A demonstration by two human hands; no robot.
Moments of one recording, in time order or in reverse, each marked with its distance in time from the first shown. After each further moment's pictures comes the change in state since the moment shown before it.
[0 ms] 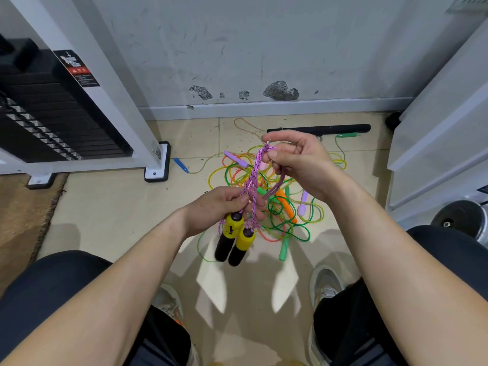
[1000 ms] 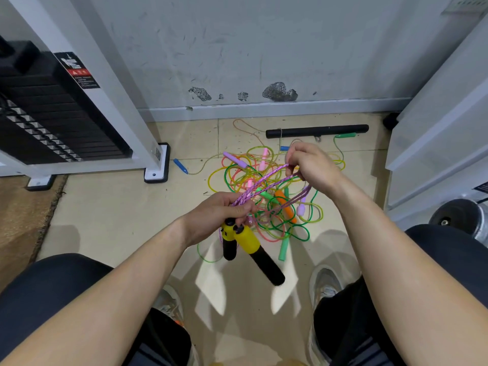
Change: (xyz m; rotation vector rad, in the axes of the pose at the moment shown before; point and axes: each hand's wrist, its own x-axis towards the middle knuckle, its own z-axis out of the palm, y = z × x) left_hand 0.000 -0.018 0.003 -0.153 0.057 -0.028; right_hand 0.004 0.012 -0.019 -0.539 0.220 0.161
